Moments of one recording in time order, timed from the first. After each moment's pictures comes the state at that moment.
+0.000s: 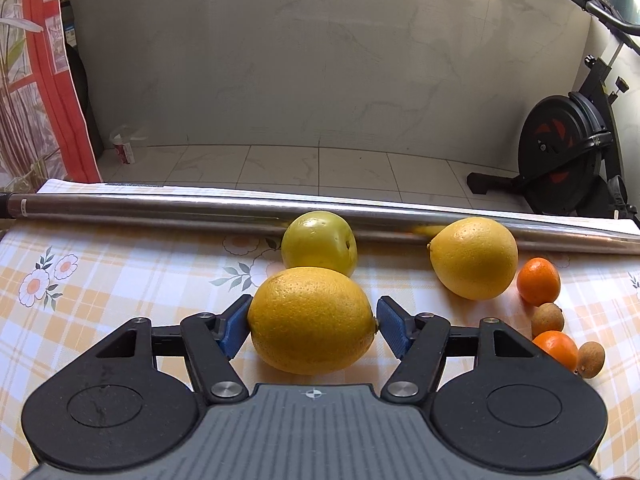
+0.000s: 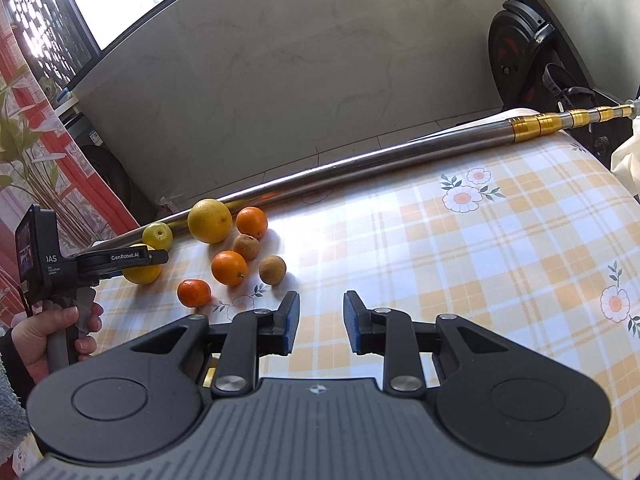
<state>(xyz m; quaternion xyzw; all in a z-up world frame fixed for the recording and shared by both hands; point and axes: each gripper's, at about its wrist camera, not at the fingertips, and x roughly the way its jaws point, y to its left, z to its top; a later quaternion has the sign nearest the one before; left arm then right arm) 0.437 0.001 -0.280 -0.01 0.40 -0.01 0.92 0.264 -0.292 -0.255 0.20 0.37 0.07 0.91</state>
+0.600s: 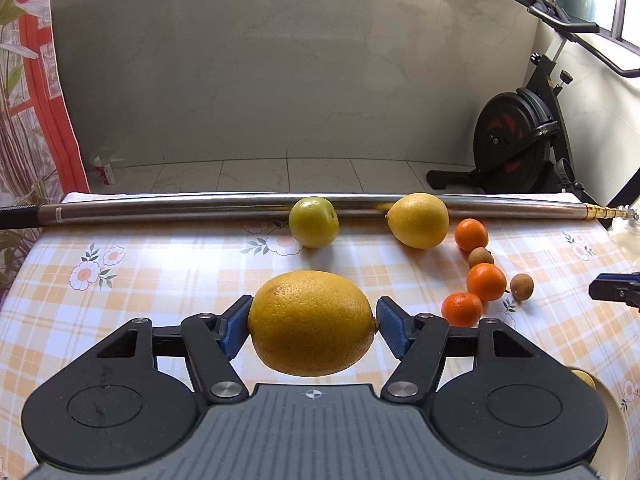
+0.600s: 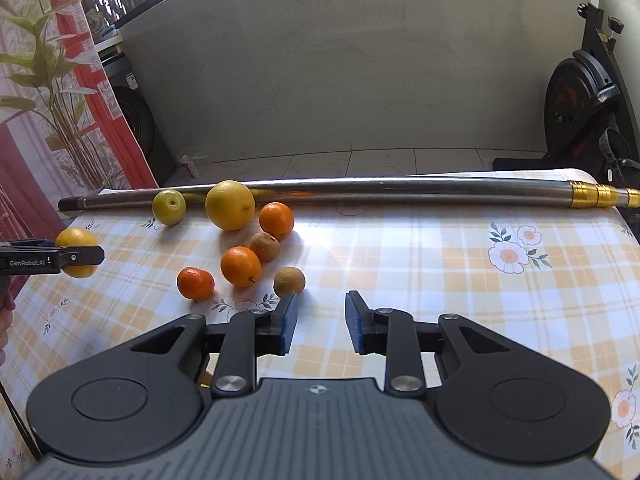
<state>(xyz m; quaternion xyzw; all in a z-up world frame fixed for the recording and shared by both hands) 0.338 0.035 -0.227 0.01 0.38 -0.07 0.92 0.311 -0.257 -0.255 0.06 0.36 0.14 0.92</state>
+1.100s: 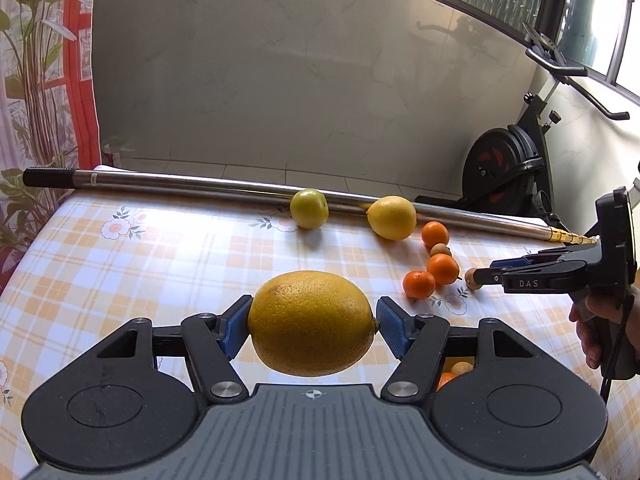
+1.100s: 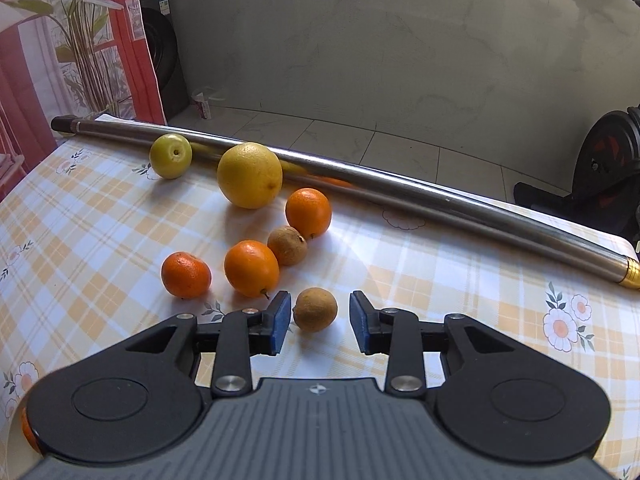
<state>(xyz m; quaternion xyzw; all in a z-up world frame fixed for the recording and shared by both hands) 0.265 0.047 -0.210 -0.05 0.35 -0.07 0.93 0.363 -0.204 -0.279 -0.04 0.40 0.16 0.90</state>
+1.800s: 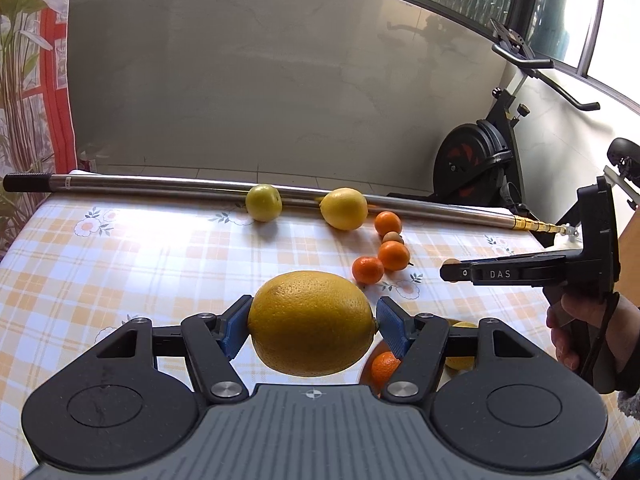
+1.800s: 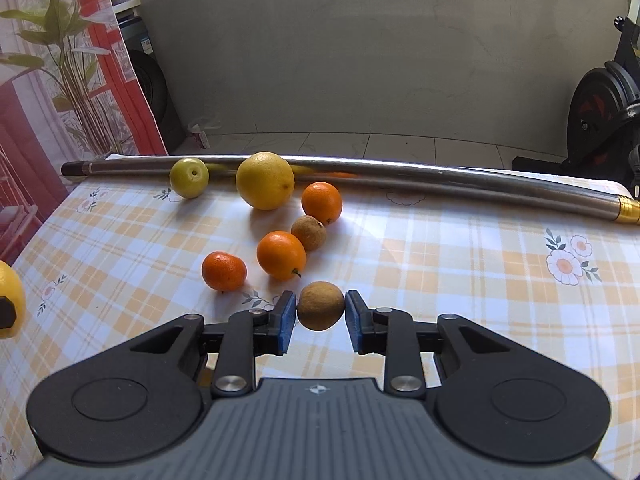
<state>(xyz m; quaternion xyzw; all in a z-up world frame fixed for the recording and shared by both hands) 0.238 0.018 -0.205 -0.05 0.34 -0.11 0.93 0.302 -0.218 -0.258 0.06 0.38 0.15 0.91</state>
